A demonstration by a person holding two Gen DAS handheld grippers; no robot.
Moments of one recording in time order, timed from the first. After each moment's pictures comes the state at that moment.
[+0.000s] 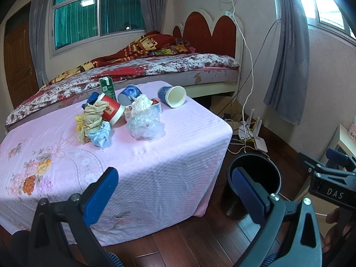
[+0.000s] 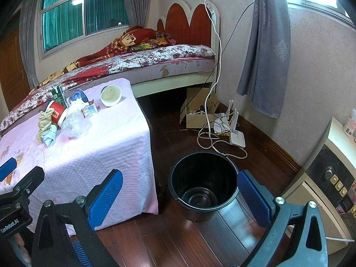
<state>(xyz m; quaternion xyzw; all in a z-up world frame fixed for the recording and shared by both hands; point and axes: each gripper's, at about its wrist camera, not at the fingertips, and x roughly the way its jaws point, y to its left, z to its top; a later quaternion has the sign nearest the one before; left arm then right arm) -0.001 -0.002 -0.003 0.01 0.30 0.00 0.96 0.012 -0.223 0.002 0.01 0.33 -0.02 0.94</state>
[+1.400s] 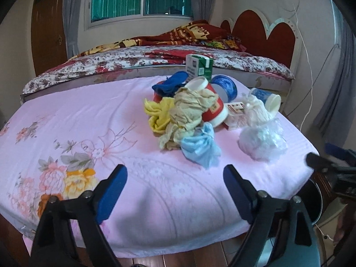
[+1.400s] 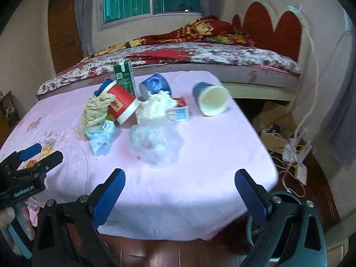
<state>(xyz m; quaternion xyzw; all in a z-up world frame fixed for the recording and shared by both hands) 0.092 0.197 -0.035 -0.06 0.33 0.09 0.94 0.161 -0.012 -0.023 -0.06 0.35 0.19 0.92</state>
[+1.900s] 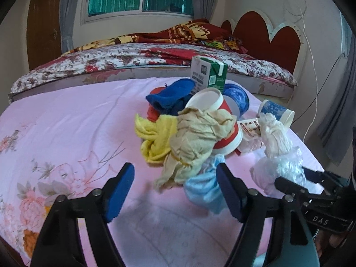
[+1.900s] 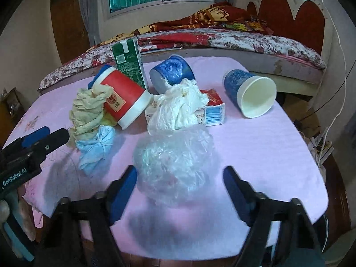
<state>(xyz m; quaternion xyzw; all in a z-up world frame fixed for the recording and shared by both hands) 0.154 0.219 -0.043 -0.08 0.33 0.07 0.94 0.226 0.037 -0.062 -0.05 0.39 0.22 0.89</state>
